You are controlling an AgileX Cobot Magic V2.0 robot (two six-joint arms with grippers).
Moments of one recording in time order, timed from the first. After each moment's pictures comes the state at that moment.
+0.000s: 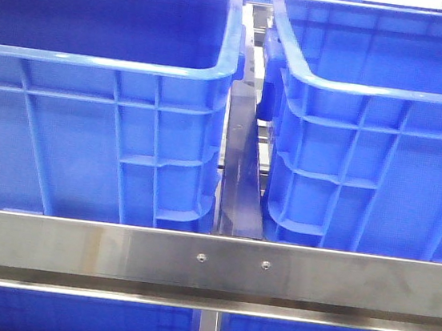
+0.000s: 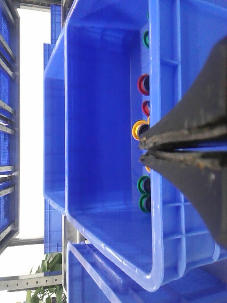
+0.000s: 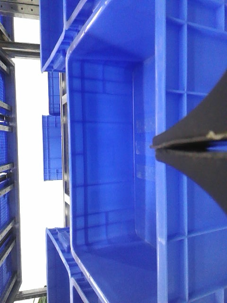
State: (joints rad) left arm -0.04 0.00 0.00 0.11 -0.06 -0.16; right arm 0.00 -0.01 0.03 0.07 -0.09 -0.02
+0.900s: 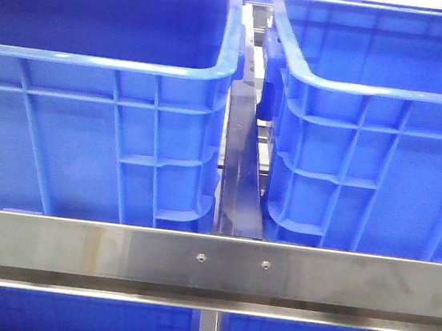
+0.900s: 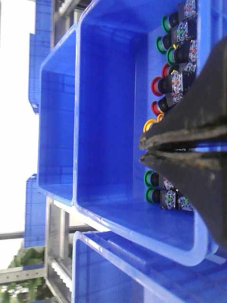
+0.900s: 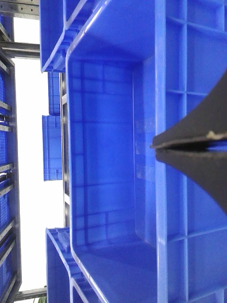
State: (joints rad) left arm -0.04 0.18 -0.45 0.09 0.37 -0.16; right arm 0.00 -0.01 0.03 0.07 -0.09 -0.02
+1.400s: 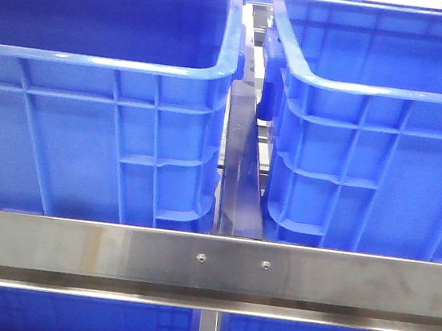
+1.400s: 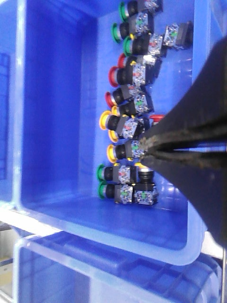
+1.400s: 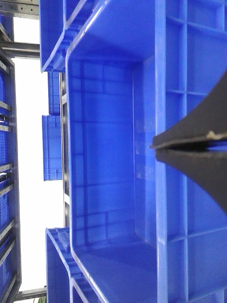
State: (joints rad) left arm -0.04 0.63 -0.84 0.09 0.68 -0.16; right arm 0.00 -0.01 0.03 0.07 -0.09 -0.02
